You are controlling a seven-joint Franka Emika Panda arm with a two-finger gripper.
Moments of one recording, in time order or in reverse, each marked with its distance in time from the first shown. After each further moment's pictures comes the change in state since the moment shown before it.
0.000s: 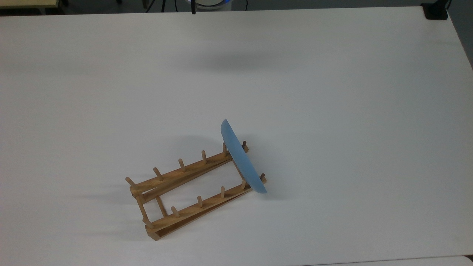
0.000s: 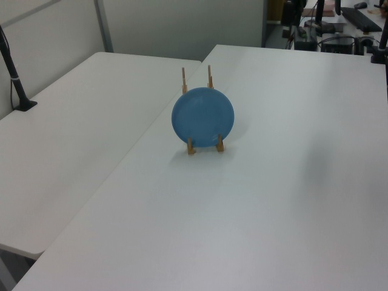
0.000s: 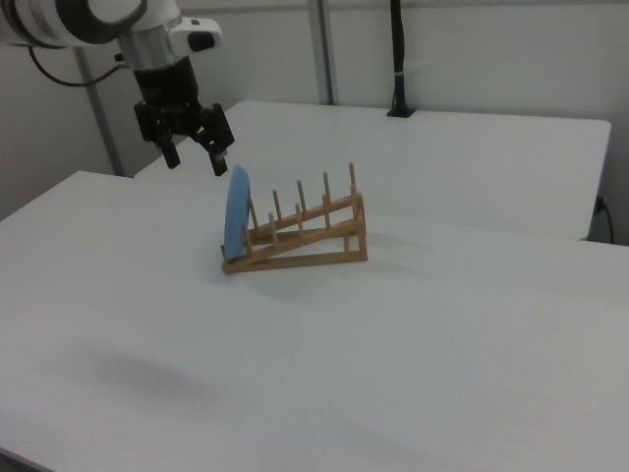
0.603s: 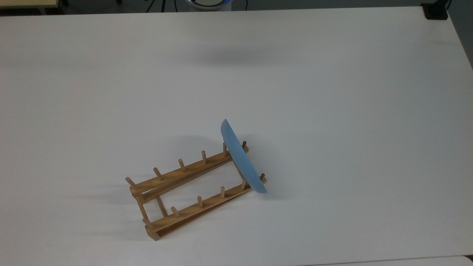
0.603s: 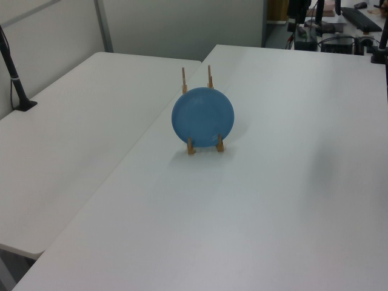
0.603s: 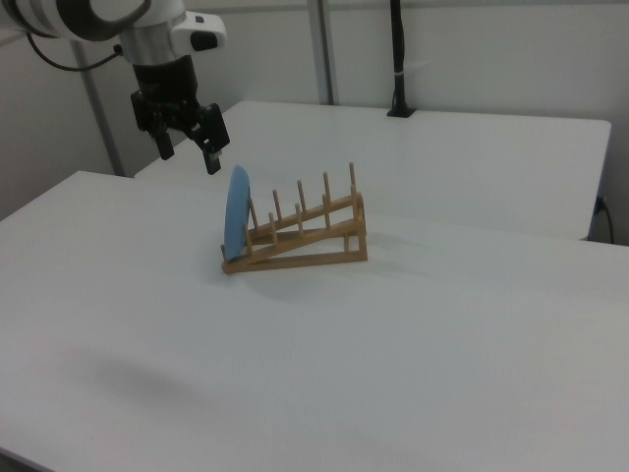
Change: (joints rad) arm -0.002 -0.025 -0.045 -0.001 0.108 -0.020 -0.002
